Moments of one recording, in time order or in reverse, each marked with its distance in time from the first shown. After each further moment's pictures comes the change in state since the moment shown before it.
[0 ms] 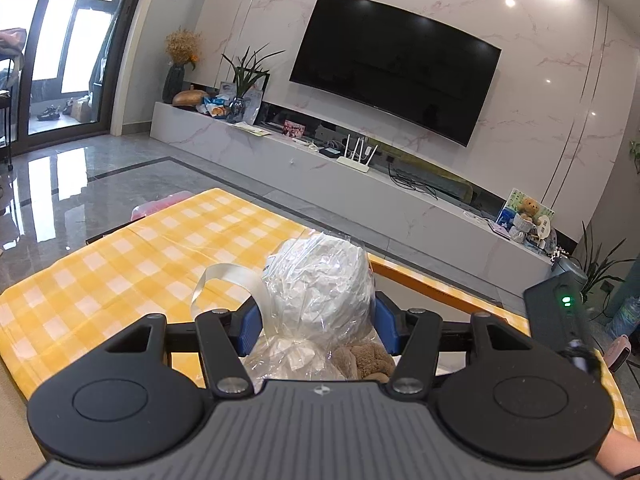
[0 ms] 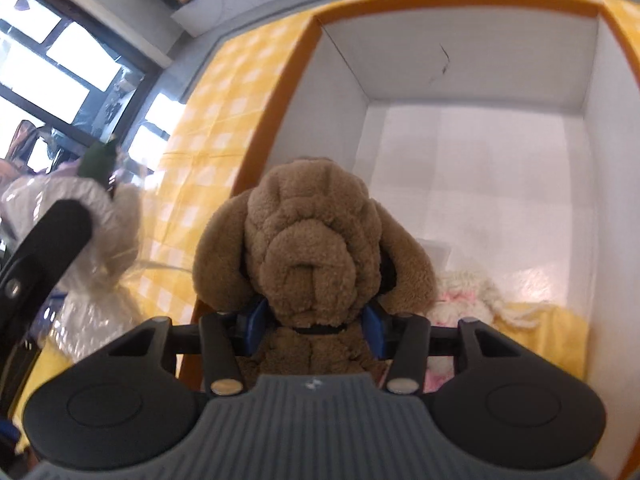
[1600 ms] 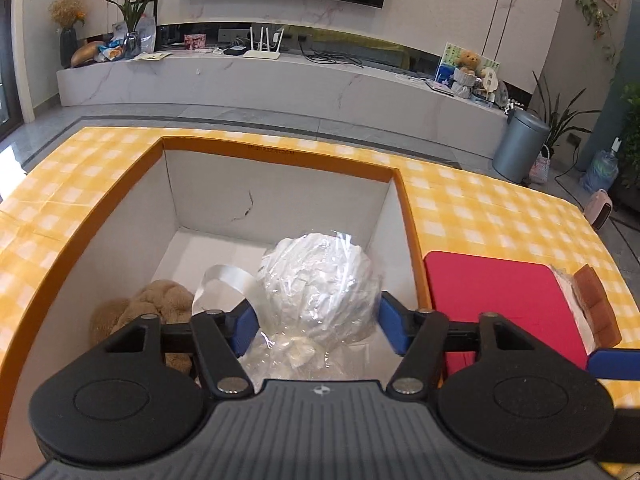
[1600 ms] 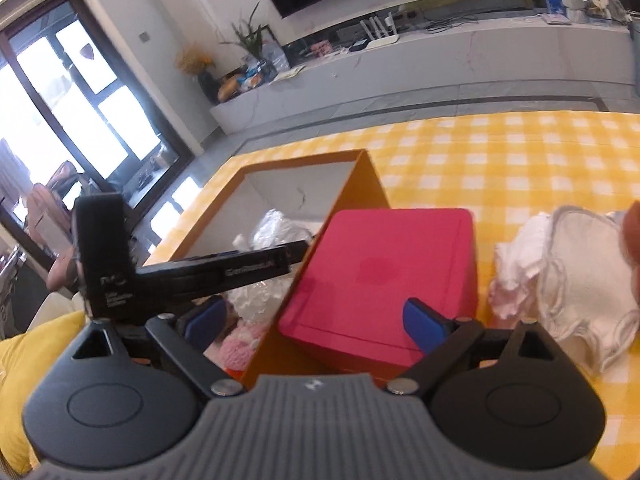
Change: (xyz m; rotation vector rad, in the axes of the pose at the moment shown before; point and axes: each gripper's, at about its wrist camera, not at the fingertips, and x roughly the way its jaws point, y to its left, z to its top) left arm 0.099 -0.143 -0.065 0.272 0.338 -0.099; right arm -0.186 -0.150 -0.061 -0.156 -0.381 0.044
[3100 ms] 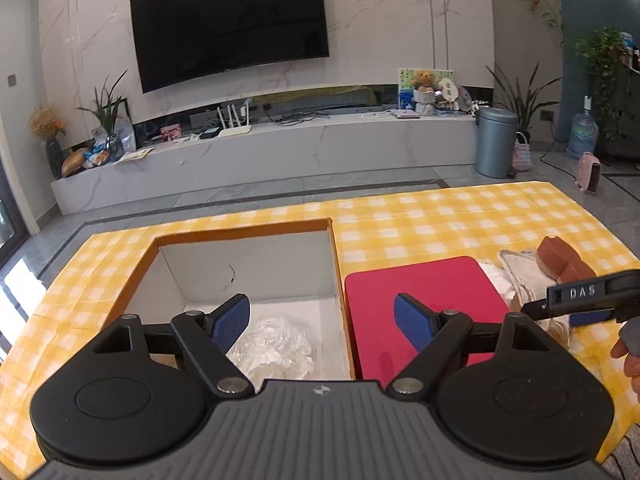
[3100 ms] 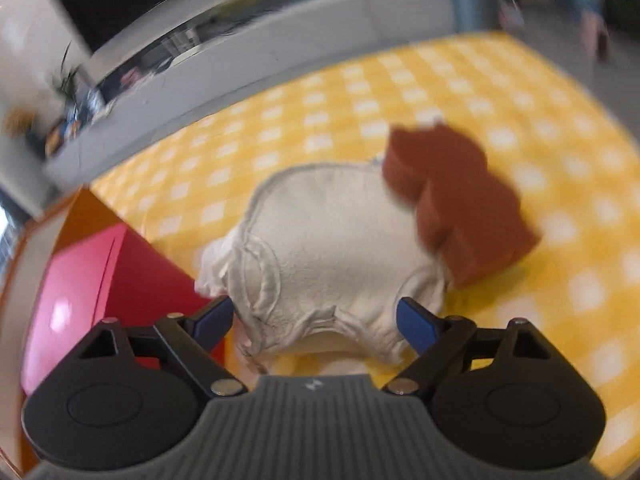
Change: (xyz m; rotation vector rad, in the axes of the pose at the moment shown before) left arm -0.057 -0.061 -0.011 0.264 -0.172 0.055; right arm 0.013 -0.146 -0.020 0.356 -0.029 -0.418
